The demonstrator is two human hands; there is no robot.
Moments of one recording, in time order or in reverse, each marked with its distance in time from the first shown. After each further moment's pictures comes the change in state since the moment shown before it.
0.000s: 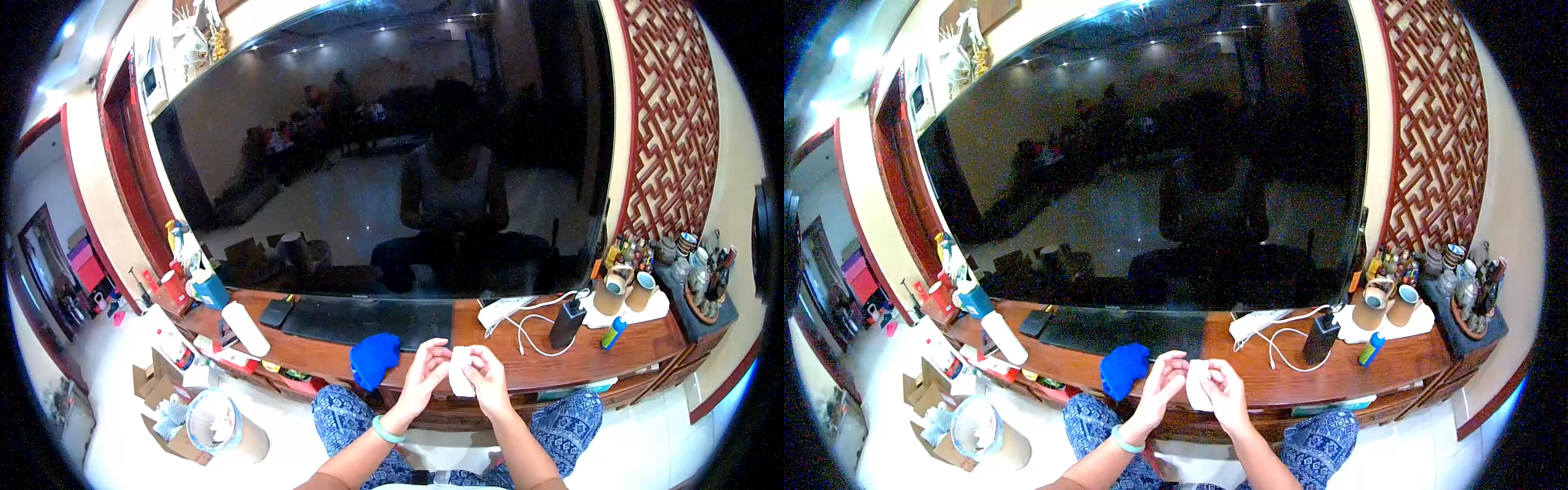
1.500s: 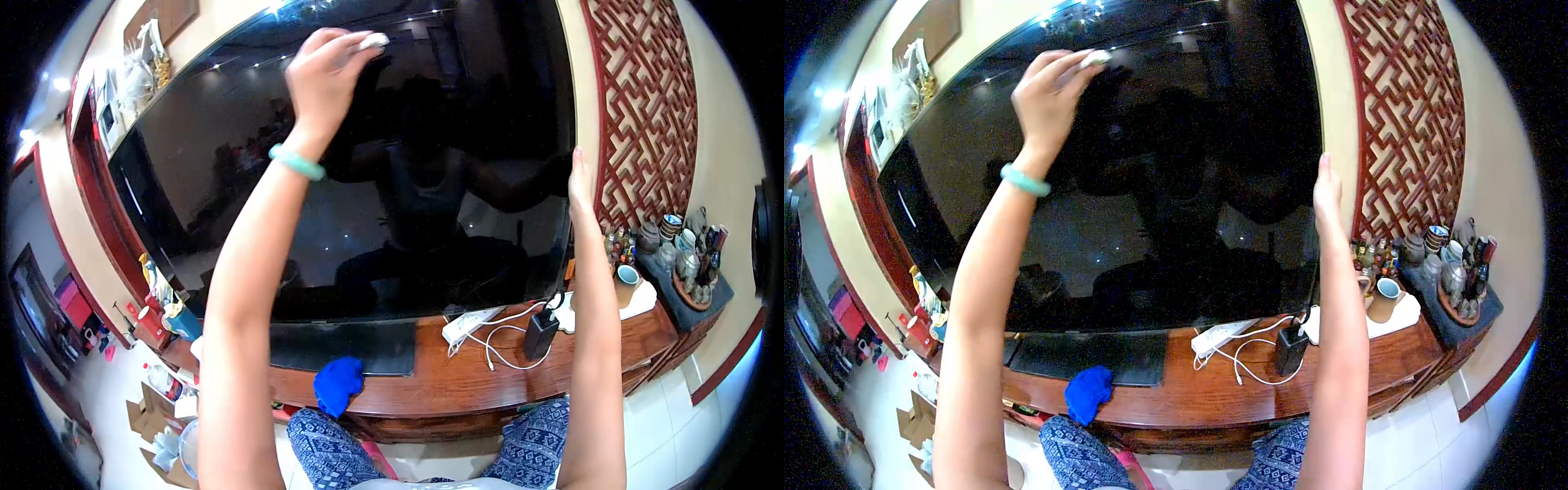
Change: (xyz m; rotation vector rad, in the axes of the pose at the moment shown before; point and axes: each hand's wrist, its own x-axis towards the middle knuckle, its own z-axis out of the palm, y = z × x) left_hand 0.346 0.291 0.071 1.034 0.227 1.598; right_hand 0.313 -0.249 -0.243 -0.558 0.825 -0.759
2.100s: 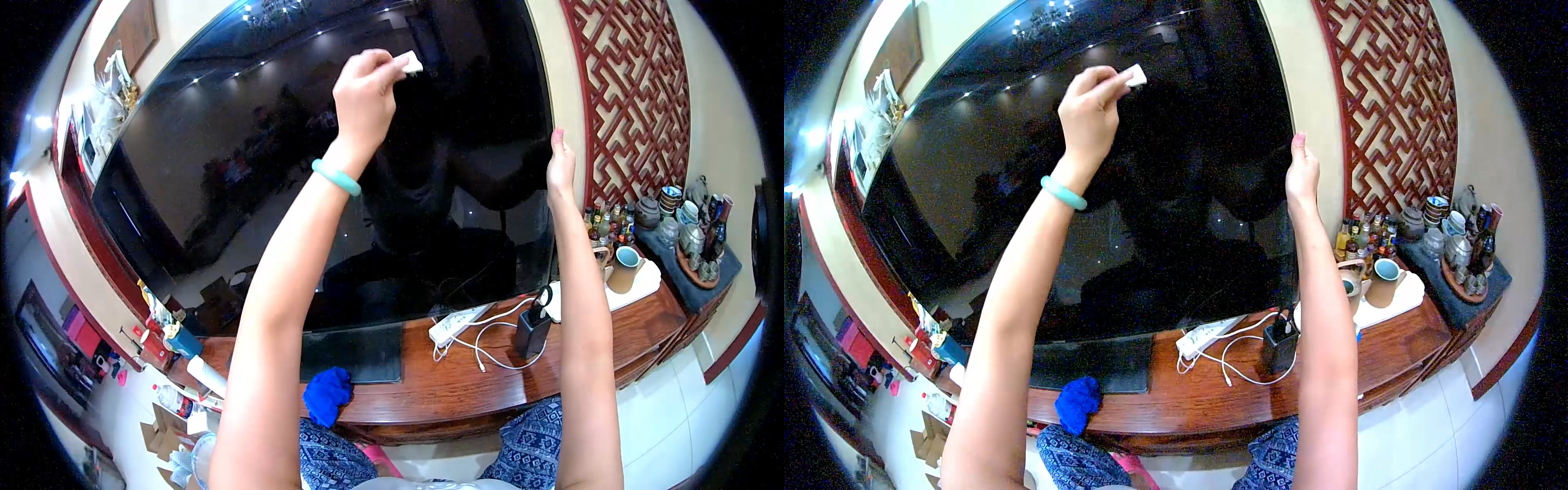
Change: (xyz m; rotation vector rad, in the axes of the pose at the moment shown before) left_hand -0.052 0.036 0.115 0.018 -0.068 0.100; right_hand -0.027 -0.033 -0.010 0.124 -0.055 0.050
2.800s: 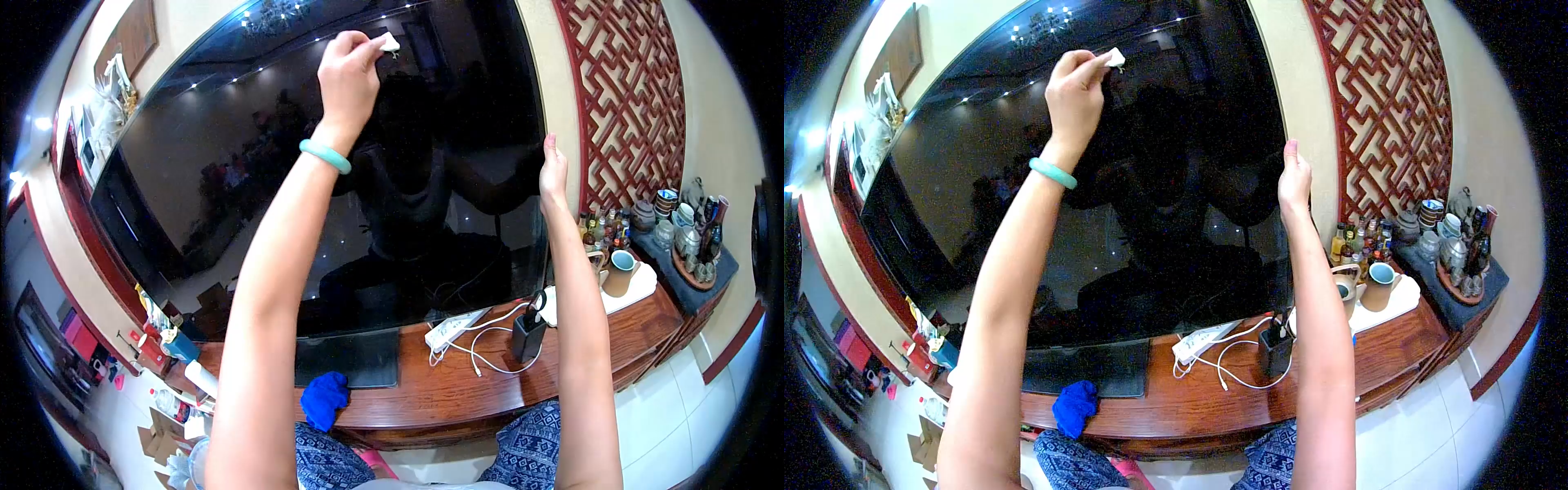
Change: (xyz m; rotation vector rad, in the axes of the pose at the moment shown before) left_hand 0.031 -0.020 0.002 0.067 0.053 0.010; right_hand 0.003 0.005 0.004 0.011 0.030 0.016
